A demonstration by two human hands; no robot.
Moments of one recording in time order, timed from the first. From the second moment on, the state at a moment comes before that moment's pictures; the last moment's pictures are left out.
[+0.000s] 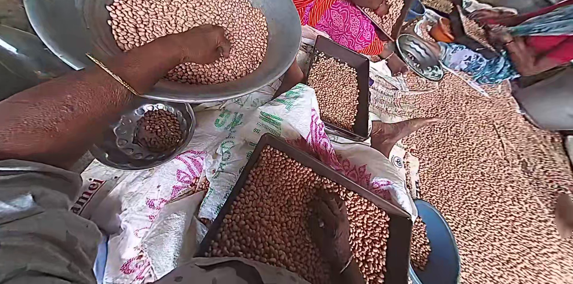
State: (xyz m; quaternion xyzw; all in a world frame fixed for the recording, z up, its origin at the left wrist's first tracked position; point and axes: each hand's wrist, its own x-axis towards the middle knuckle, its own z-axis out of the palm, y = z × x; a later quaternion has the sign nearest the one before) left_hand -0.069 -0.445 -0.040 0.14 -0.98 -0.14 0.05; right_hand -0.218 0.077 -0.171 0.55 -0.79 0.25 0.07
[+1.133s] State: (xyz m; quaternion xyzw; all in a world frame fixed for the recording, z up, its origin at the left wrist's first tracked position) left_hand -0.066 -0.452 -0.037 0.16 -0.71 -0.66 0.20; right_hand -0.216 0.076 -0.161 0.54 -0.80 0.24 0.05
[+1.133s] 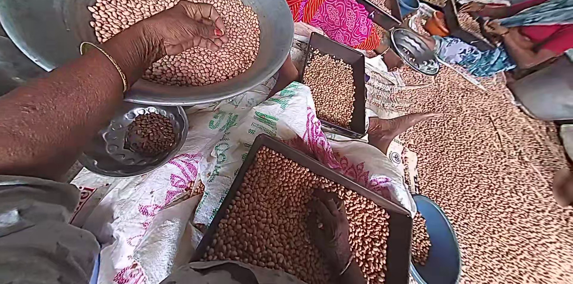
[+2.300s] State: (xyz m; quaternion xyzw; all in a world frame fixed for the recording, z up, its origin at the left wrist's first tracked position) left_hand -0.046 -0.524 -0.030 0.54 -0.82 -0.18 0.05; right_hand -0.209 0.071 -0.157 0.52 -0.82 0.24 0.04
